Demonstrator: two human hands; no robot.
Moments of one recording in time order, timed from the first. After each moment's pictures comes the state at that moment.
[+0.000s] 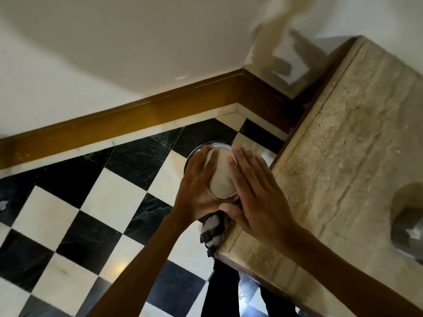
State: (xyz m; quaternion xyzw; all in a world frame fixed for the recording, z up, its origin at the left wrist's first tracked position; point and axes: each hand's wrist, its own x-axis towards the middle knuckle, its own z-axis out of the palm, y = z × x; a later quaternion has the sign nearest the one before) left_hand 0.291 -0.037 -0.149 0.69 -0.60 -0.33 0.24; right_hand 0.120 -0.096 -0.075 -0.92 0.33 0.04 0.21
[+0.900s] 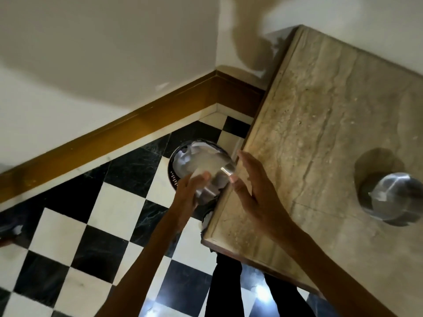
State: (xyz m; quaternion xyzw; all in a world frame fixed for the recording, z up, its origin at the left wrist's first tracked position) left_hand 0.248 -0.038 -0.078 0.60 -0.17 -0.68 0.39; right_hand 0.065 -0.080 -0.024 -0.60 0.55 -0.15 0.57
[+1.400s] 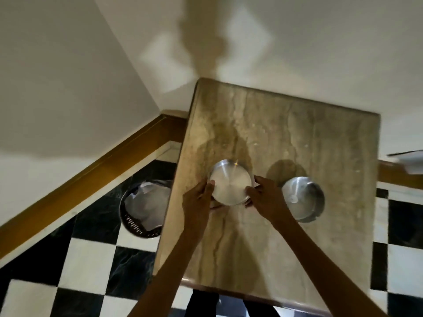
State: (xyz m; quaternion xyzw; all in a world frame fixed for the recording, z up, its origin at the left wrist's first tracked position) left_hand 0.052 -0.109 -0.040 0.67 -0.22 -0.60 0.37; right_hand -0.124 -0.136 -0.026 -0.39 0.73 -0.16 0.53
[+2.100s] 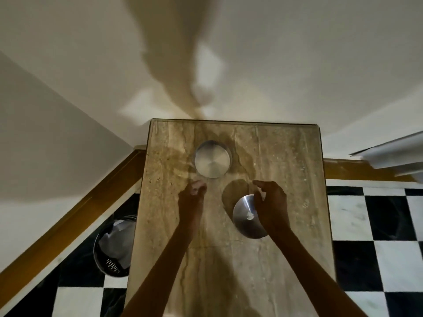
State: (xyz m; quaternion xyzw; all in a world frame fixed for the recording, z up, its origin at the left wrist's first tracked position) left_hand -0.055 -0.181 -0.028 0.74 -0.38 -0.50 0.24; right_hand -0.249 -0.144 -0.010 -0.47 0.80 -0.23 0.29
